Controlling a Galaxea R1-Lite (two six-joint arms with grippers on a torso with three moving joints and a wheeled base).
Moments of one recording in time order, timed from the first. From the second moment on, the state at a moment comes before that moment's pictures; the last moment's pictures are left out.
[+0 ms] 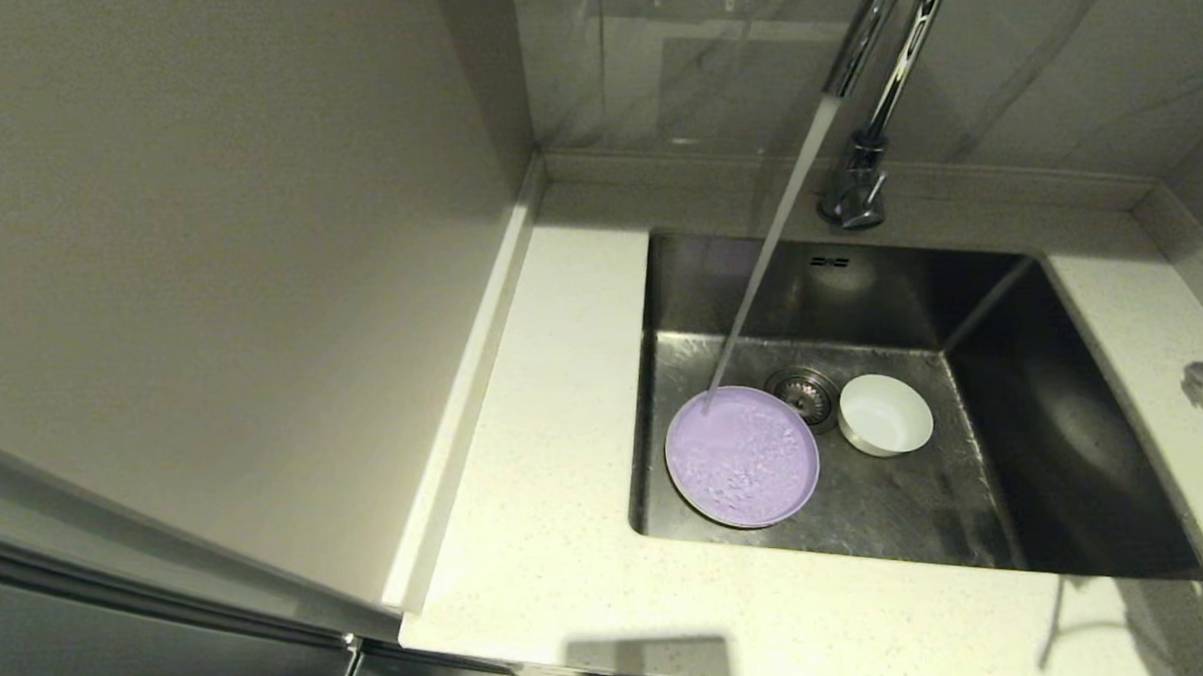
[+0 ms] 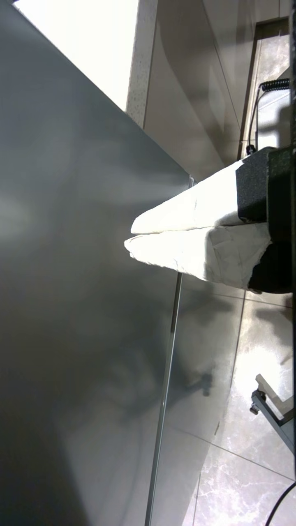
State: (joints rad) left arm 0.00 0.00 0.00 0.00 0.02 -0.02; right arm -0.12 1.12 -0.68 -0.15 -0.06 -0.02
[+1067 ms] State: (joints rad) left arm 0.00 0.00 0.00 0.00 0.02 -0.02; right arm -0.01 0.24 -0.01 -0.05 -0.01 -0.03
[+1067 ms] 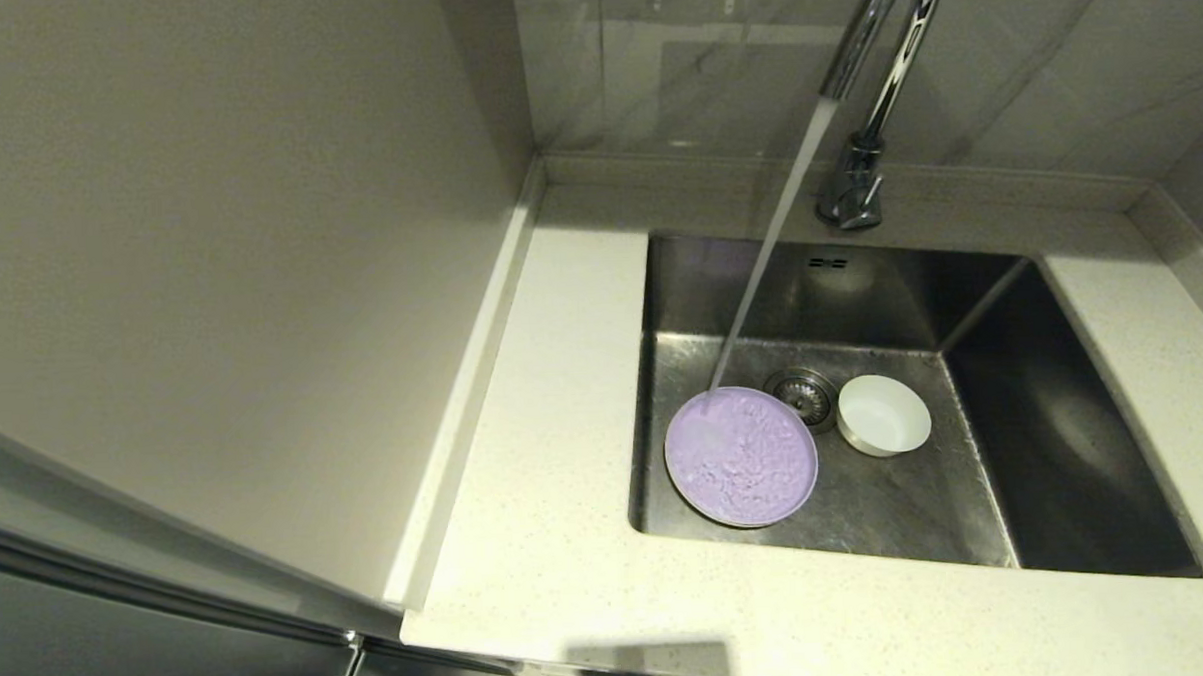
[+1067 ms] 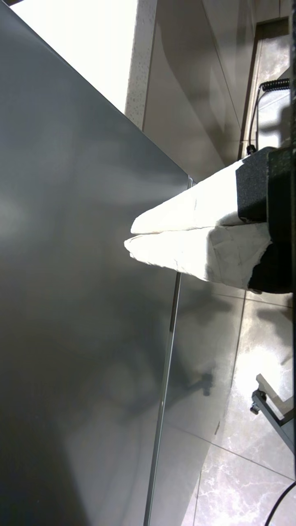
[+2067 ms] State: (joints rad) left arm 0.00 0.00 0.00 0.00 0.02 -0.02; right arm 0.00 0.00 0.00 0.00 0.00 -0.01
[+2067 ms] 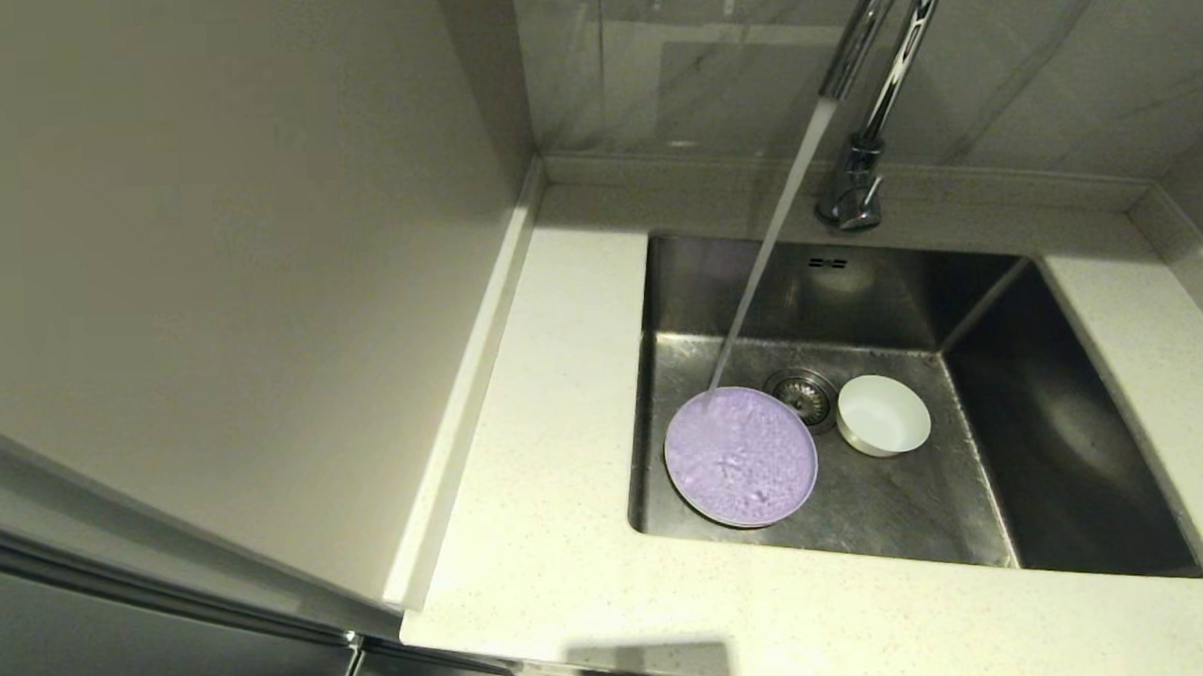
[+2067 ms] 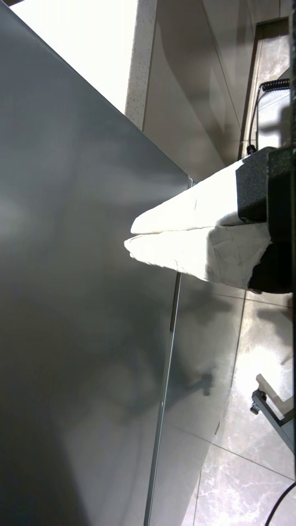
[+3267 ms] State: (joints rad) left arm 0.00 0.00 0.00 0.00 0.02 -0.02; right arm 0.00 0.00 0.00 0.00 0.00 0.00
